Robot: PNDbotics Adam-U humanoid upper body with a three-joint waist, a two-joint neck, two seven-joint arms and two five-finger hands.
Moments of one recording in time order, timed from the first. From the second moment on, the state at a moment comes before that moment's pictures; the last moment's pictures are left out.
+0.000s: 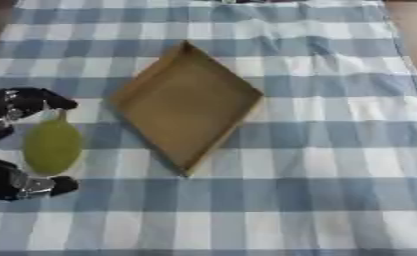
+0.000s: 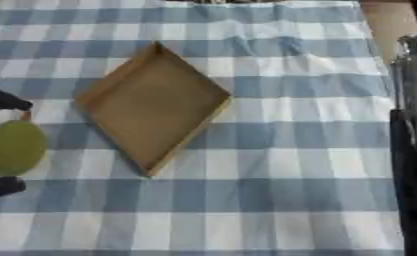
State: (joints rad) left arm -0.43 1.03 -0.39 -1.99 -0.42 0.13 -0.38; right arm -0.63 -0.39 -0.12 -1.98 0.21 -0.15 -0.24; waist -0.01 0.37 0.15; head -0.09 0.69
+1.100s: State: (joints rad) left arm -0.39 1.02 -0.35 -1.99 -0.57 0.29 -0.44; right arm -0.63 -0.39 -0.12 -1.98 0.21 -0.15 -0.24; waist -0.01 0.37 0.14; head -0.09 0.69
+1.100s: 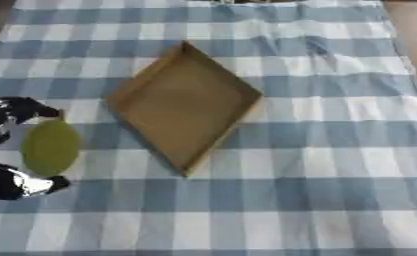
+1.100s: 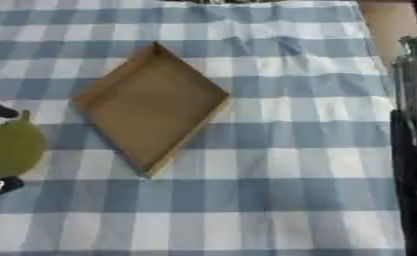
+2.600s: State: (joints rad) left arm -0.42 0.97 -0.38 -1.97 -0.67 0.44 -0.60; right arm -0.63 -0.39 -0.11 -1.98 0.20 -0.16 -0.23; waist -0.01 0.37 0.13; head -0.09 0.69
